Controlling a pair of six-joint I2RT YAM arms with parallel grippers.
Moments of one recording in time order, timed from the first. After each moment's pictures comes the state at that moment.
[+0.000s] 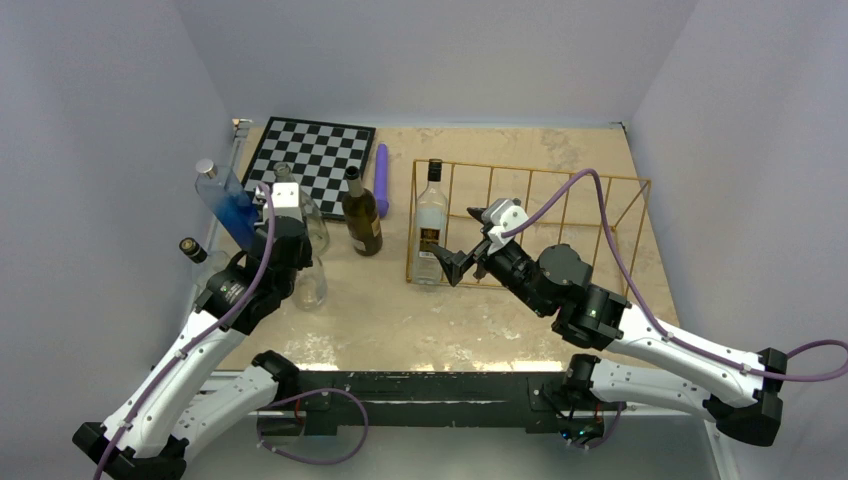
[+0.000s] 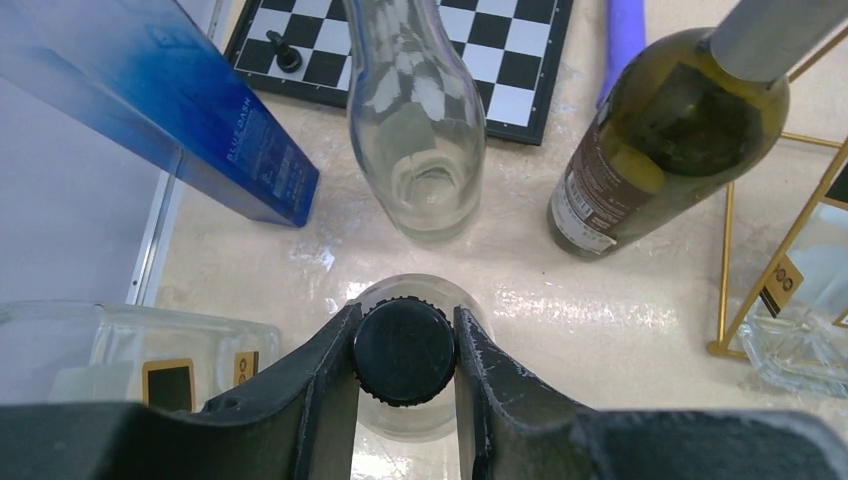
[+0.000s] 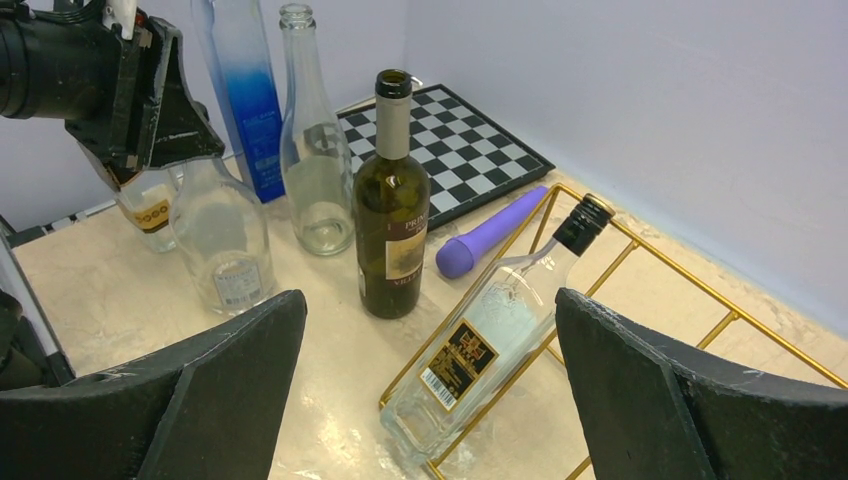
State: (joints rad) left arm -0.53 0.78 0.91 -0.73 -0.63 -0.29; right arm 1.09 0.85 0.84 0.08 0.33 -0.10
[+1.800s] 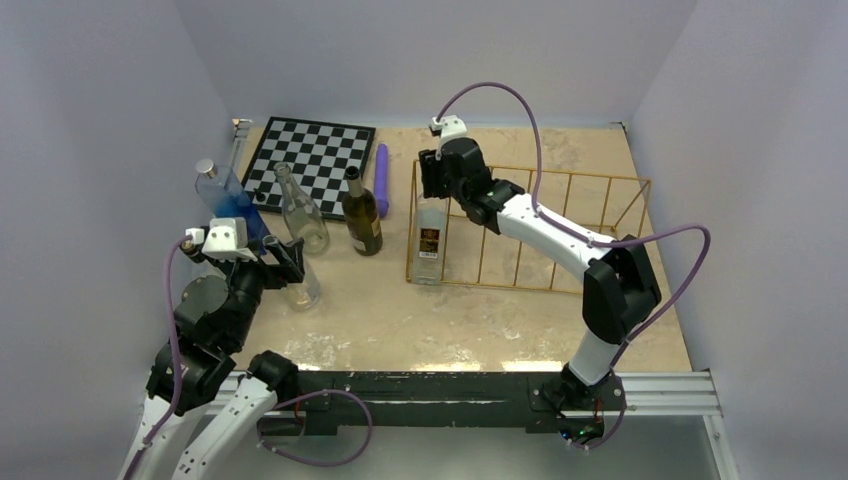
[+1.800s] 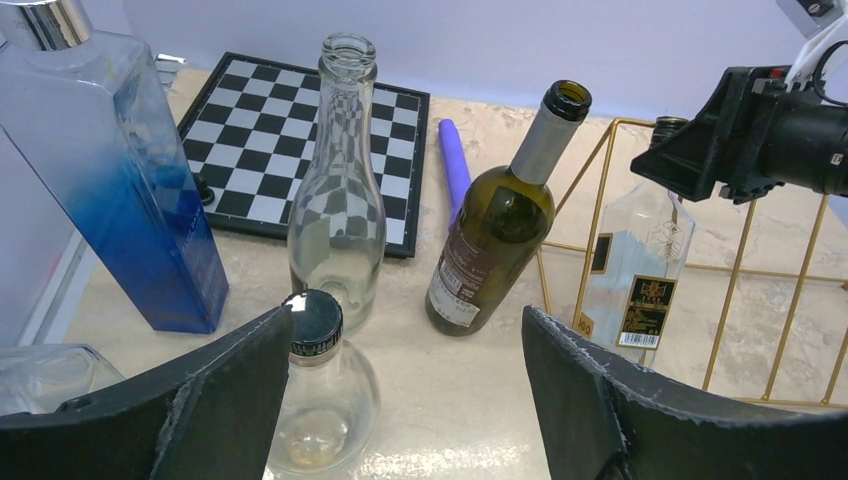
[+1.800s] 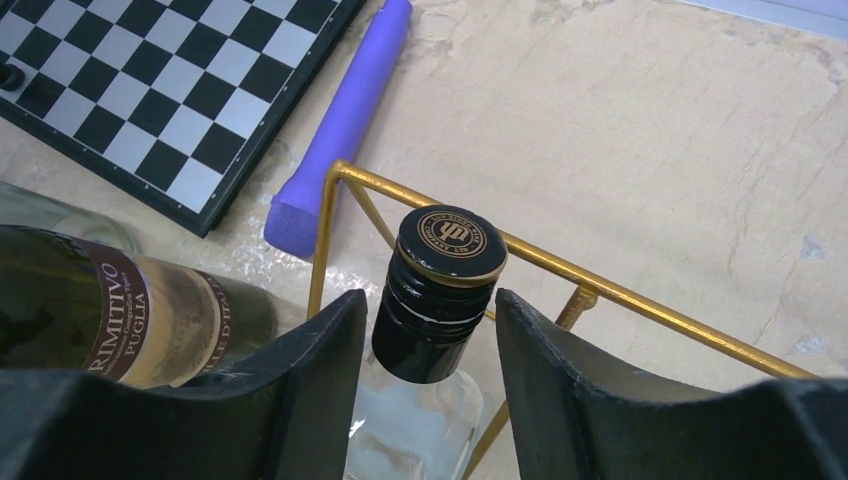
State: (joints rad) left arm -0.46 0.34 0.82 -0.59 -0.37 -0.25; right arm 0.67 1.72 1.40 -0.12 0.25 0.21
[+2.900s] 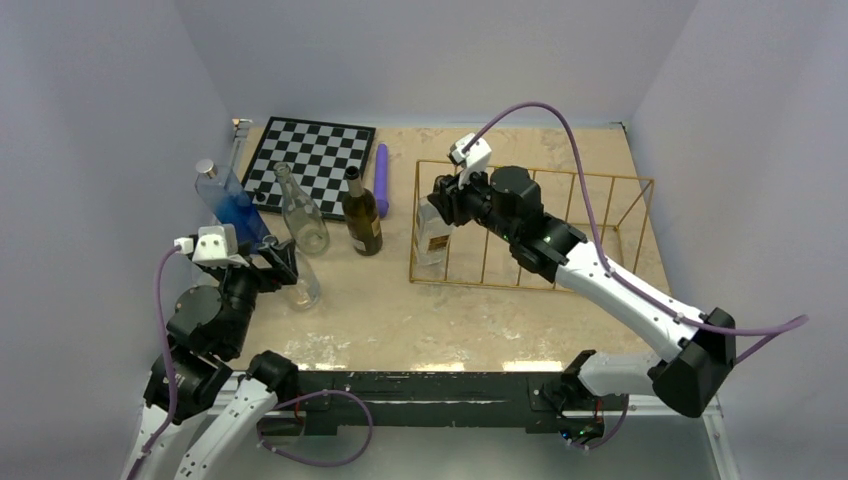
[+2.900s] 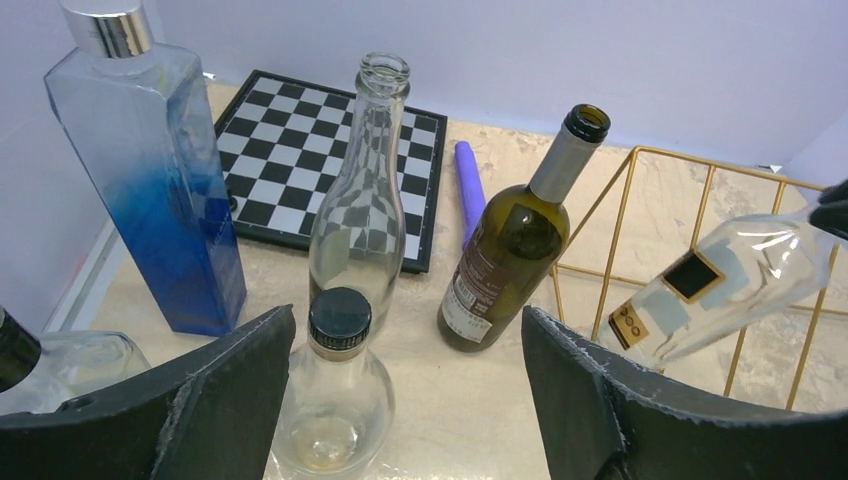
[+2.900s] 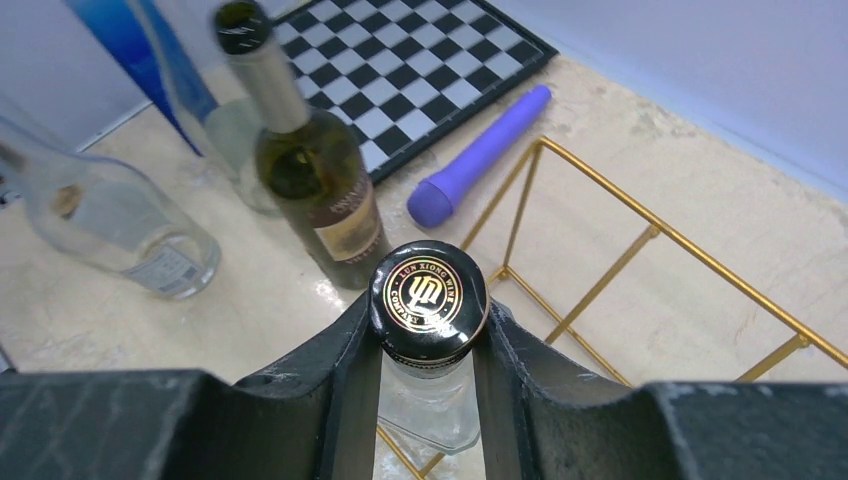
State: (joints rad) left arm -0.46 0.29 0.81 -0.58 -0.42 -0.25; right arm 0.74 1.28 1.14 -0.08 0.03 0.07
